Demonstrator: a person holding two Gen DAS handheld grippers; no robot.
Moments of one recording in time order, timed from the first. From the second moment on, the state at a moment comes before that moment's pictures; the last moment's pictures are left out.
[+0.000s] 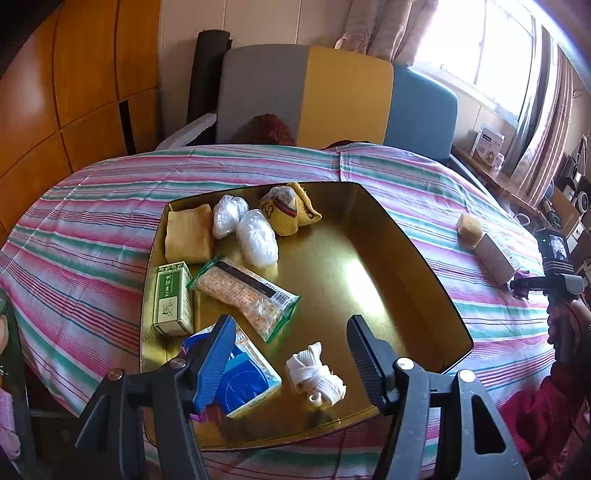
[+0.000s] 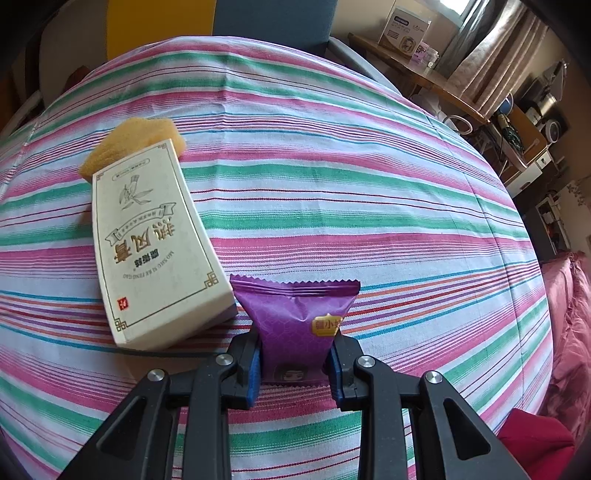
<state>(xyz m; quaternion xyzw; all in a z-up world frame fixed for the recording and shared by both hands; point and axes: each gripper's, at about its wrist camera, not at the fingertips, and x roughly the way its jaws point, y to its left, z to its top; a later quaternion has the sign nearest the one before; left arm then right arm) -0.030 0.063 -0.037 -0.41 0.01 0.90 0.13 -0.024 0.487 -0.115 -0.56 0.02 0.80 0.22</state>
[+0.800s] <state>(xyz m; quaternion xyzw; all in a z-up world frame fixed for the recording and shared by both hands) -0.023 0.025 -0.033 -0.40 -0.01 0.91 0.11 -0.006 0.294 -0.069 -0.53 0.02 0.85 0.00</state>
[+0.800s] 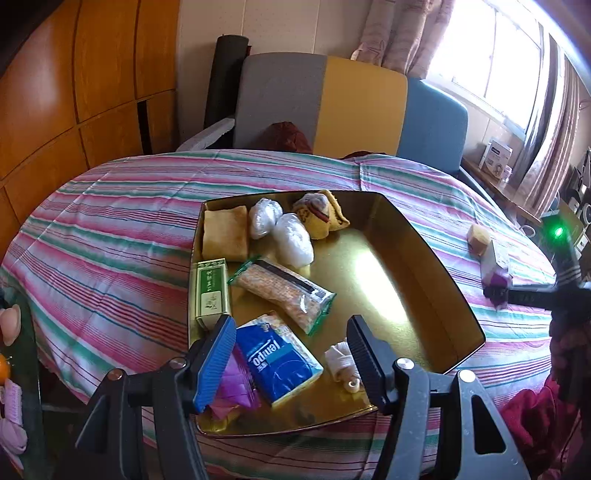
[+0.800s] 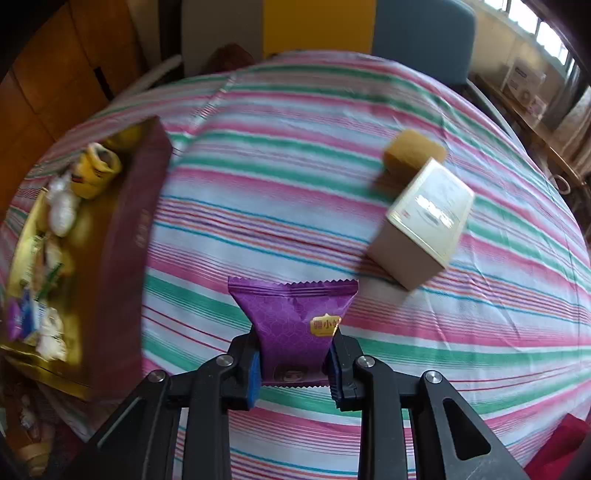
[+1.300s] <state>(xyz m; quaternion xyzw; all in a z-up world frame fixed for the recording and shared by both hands) -0.034 -0.002 -0.038 -0.41 -0.04 0.91 0.09 -0.048 0.136 -0.010 -0.46 0.01 0.87 -0.14</state>
